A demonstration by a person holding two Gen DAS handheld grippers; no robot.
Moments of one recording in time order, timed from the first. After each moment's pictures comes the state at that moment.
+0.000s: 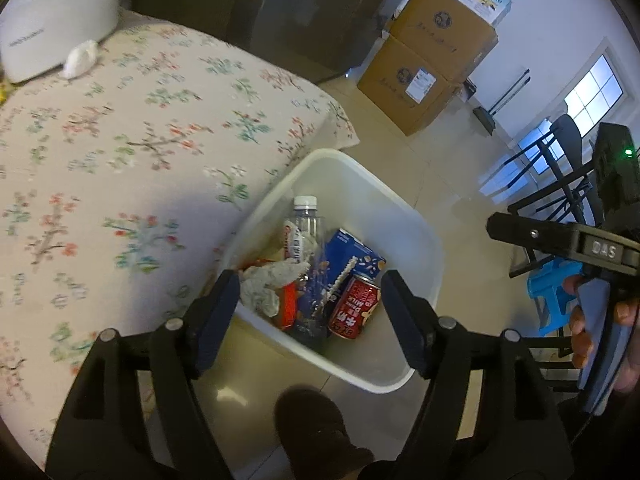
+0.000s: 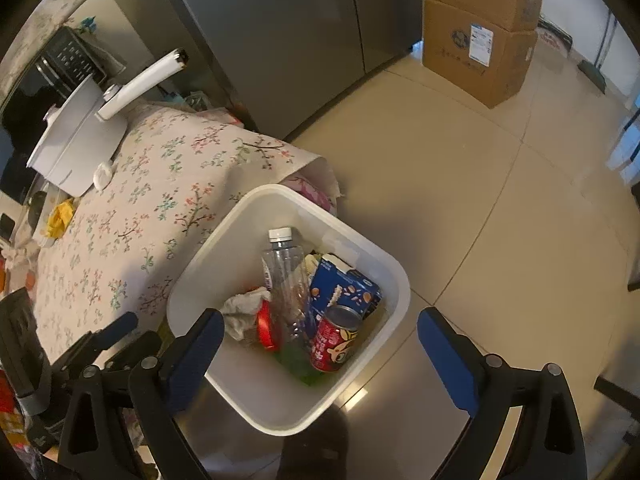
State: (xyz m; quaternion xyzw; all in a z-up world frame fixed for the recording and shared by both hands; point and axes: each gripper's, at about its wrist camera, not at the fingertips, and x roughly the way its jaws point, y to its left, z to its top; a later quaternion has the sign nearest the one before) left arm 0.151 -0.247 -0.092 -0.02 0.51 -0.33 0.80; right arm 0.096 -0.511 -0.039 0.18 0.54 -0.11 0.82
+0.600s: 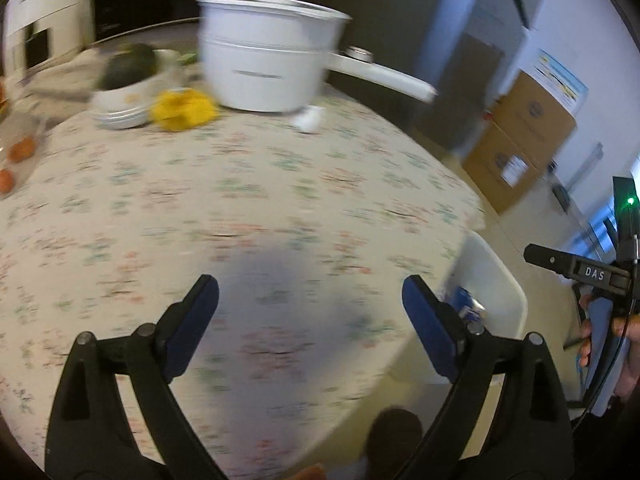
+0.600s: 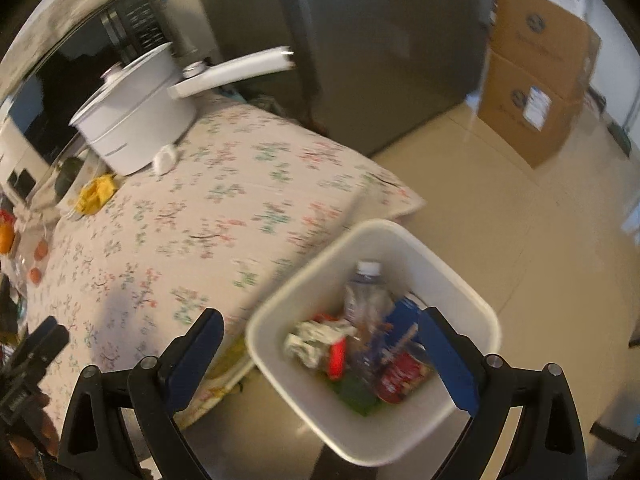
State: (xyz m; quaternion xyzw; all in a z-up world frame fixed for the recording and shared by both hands) left arm 0.162 -0.047 -0.045 -0.06 0.44 -0.14 0.89; right arm 0.155 -0.387 -0.021 0.10 0.50 -0.06 0.86
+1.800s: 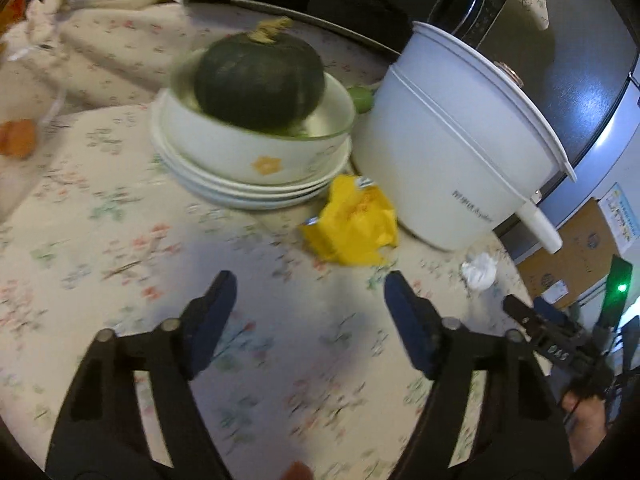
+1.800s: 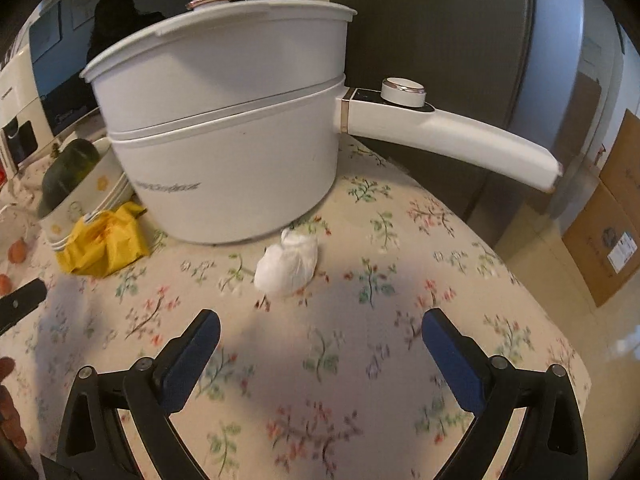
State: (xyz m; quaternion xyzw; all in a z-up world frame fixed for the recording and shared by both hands) left arm 0.359 0.078 -0.101 -0.19 0.41 -0.07 0.89; right arm 0.385 -0.228 -0.080 -0.01 0.43 0.01 0.90
